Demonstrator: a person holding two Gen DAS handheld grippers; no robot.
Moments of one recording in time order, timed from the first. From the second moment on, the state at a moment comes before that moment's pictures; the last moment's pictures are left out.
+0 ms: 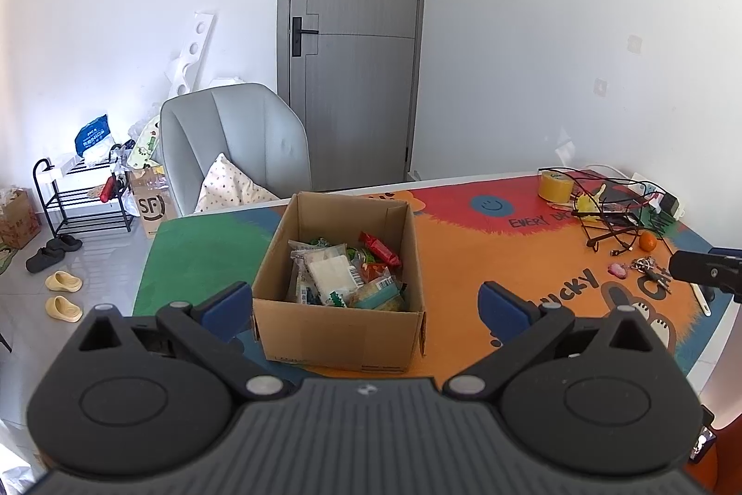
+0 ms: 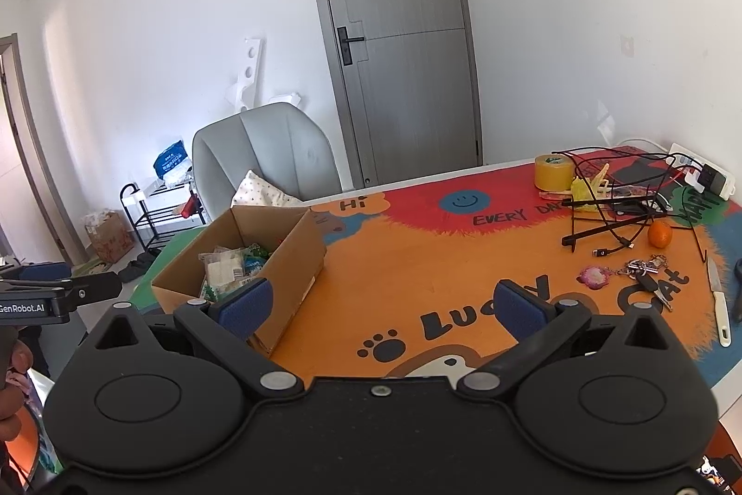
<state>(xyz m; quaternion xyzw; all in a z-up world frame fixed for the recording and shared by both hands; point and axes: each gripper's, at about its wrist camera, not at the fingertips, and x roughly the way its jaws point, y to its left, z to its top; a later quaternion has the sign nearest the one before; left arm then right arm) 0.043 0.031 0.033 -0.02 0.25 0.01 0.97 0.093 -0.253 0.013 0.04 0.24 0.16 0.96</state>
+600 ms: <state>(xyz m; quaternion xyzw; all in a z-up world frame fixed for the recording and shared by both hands) 0.044 0.030 0.031 -0.02 0.25 0.01 0.97 0.092 -0.253 0.012 0.04 0.24 0.15 0.96</state>
